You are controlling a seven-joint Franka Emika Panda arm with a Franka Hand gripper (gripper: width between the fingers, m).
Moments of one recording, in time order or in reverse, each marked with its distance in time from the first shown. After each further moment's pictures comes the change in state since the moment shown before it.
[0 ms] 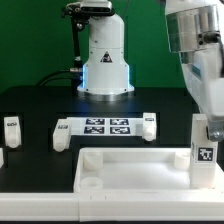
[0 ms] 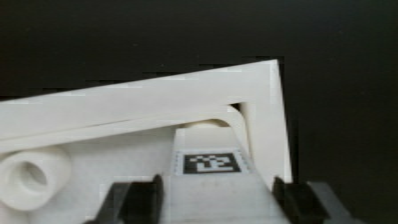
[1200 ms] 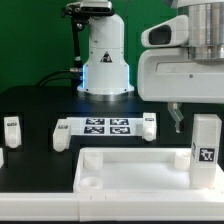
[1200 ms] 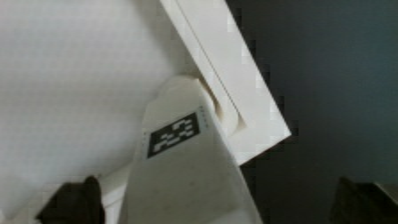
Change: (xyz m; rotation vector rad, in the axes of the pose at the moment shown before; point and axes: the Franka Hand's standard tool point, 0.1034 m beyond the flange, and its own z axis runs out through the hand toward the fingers) arm 0.003 -0.002 -0.002 -0.058 0.092 -1.122
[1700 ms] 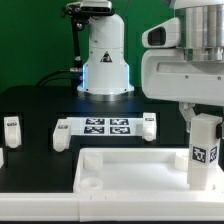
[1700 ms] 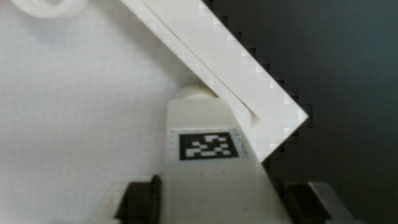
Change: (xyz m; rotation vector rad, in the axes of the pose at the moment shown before) arm 0.000 0.002 0.001 -0.015 -0.026 0.462
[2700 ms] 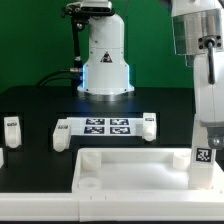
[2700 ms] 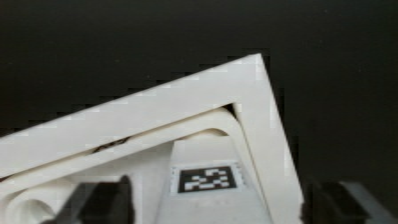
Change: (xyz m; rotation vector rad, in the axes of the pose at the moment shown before) arm -0.004 -0.009 0.004 0.049 -0.066 0.873
